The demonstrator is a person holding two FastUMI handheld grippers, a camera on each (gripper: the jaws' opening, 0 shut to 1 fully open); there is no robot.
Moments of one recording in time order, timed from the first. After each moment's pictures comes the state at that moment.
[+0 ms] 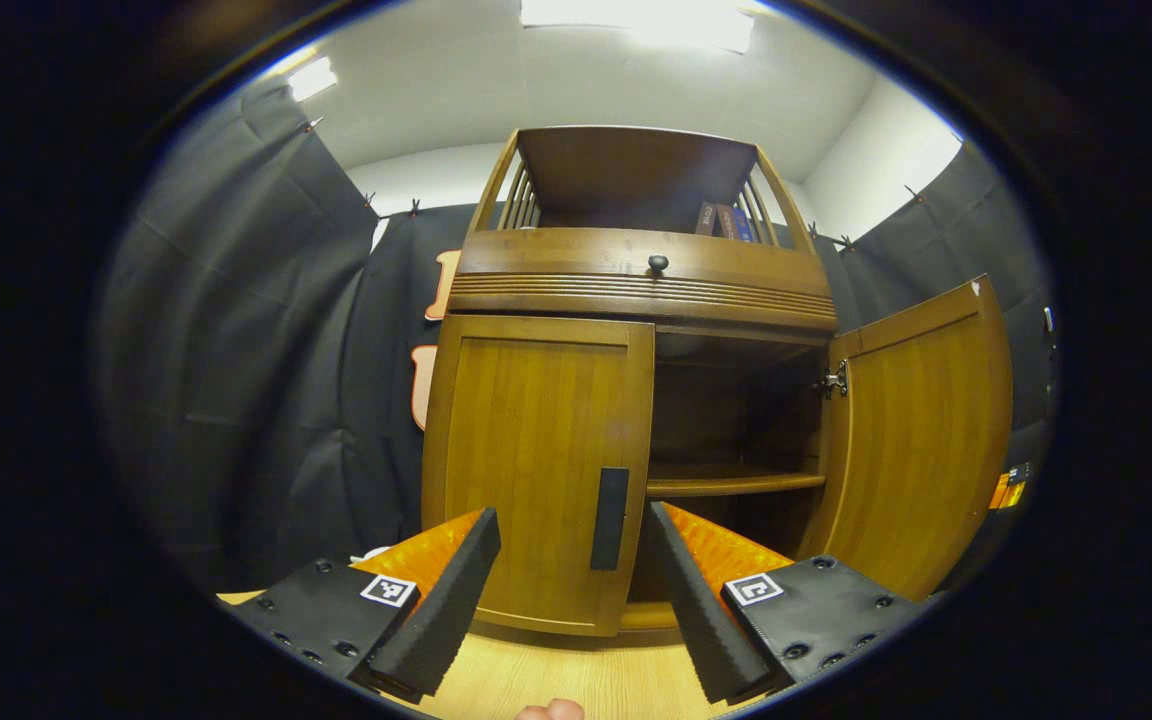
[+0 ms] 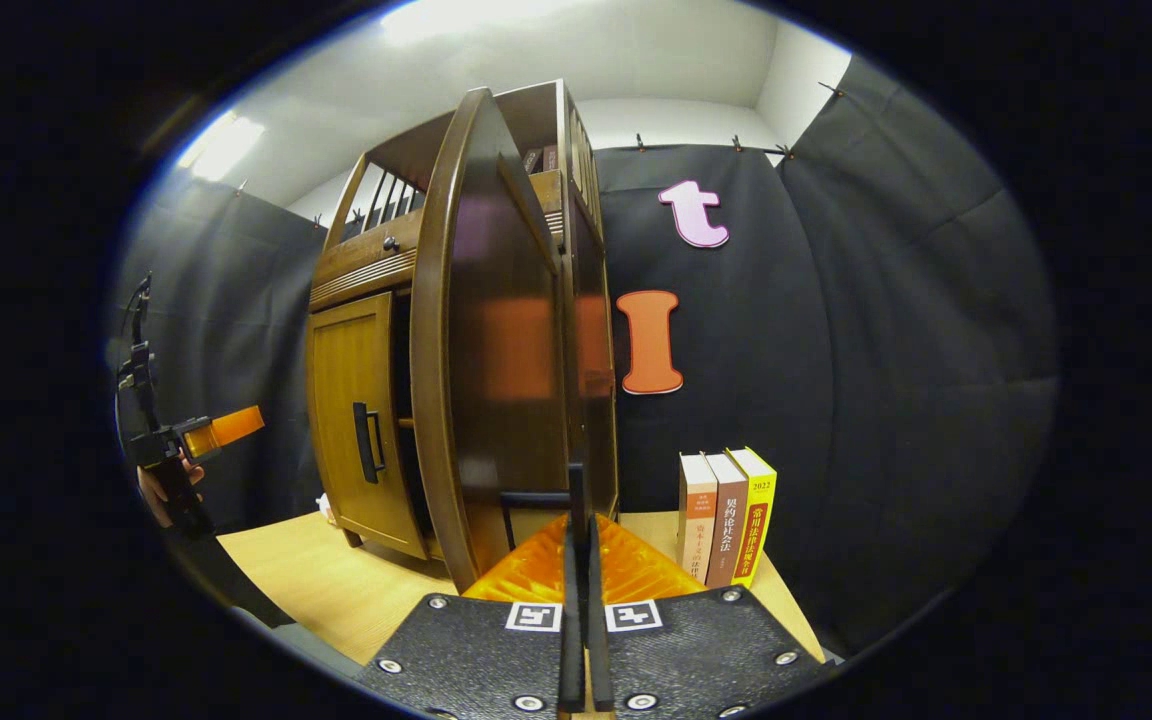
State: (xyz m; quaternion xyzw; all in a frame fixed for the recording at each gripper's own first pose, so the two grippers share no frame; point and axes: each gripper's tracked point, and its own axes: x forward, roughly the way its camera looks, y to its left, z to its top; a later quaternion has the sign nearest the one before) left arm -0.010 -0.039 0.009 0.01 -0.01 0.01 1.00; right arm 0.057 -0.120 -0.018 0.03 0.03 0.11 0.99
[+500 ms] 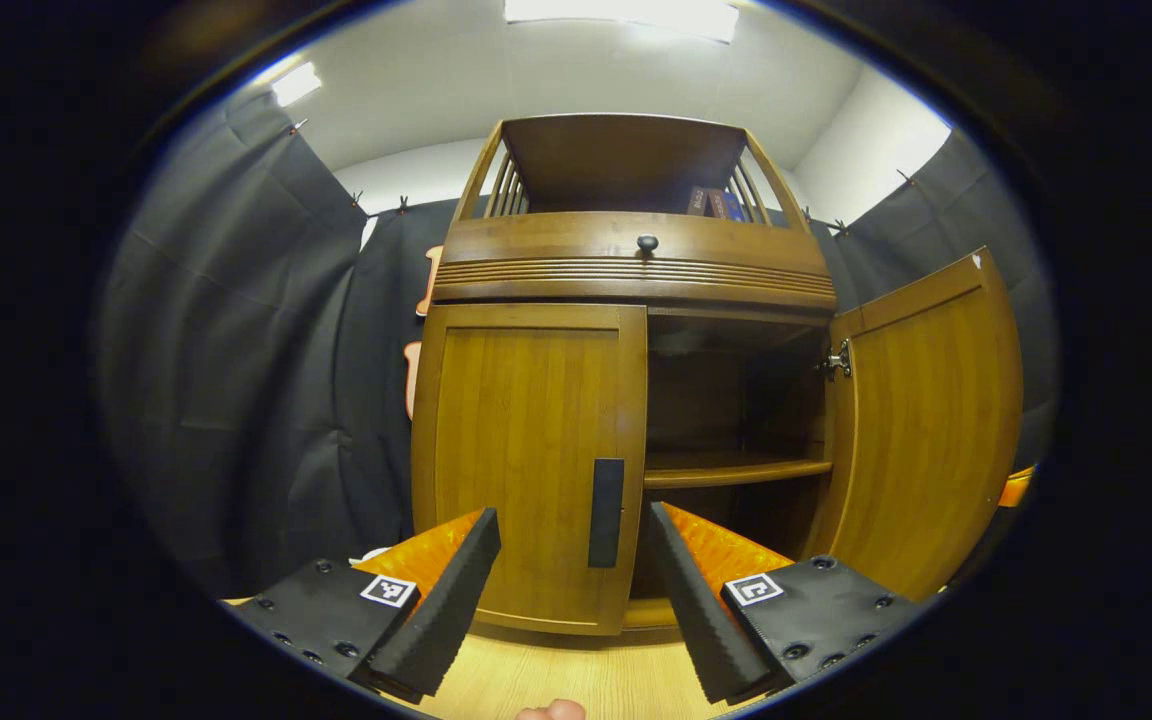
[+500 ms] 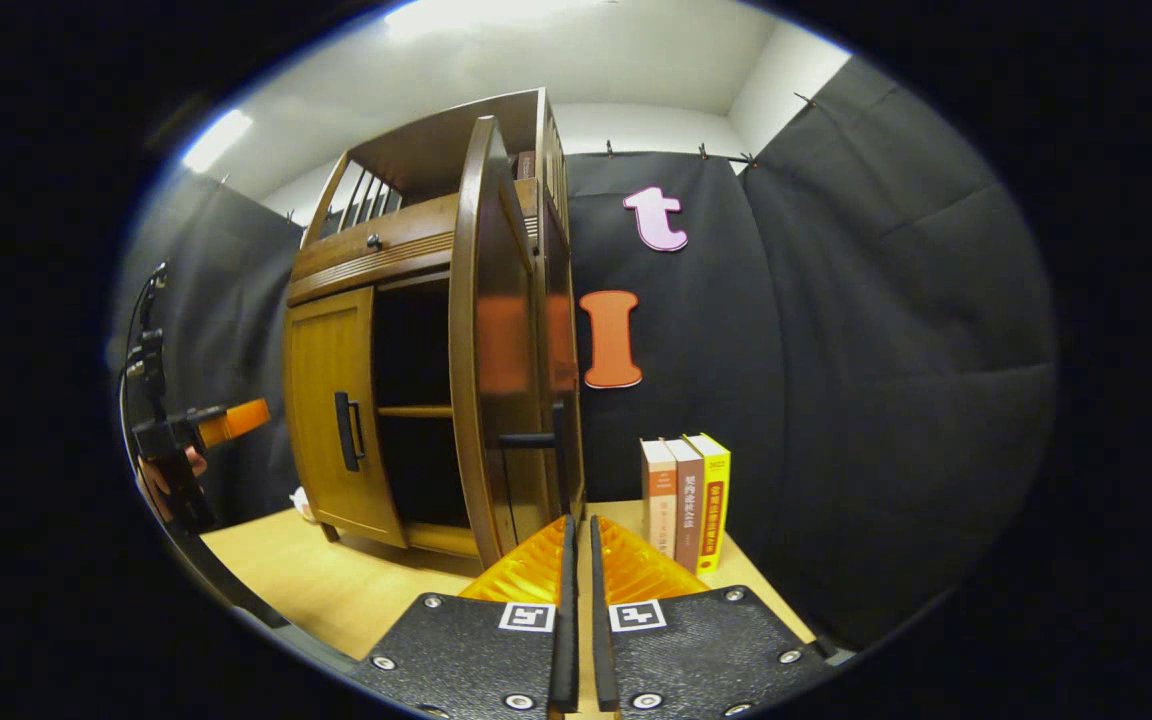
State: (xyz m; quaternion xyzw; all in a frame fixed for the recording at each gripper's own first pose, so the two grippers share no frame) left arm 0.007 -0.046 -0.009 0.02 0.00 0.00 1.00; right arm -0.004 -0.138 -0.028 0.02 0.03 0.03 1.00
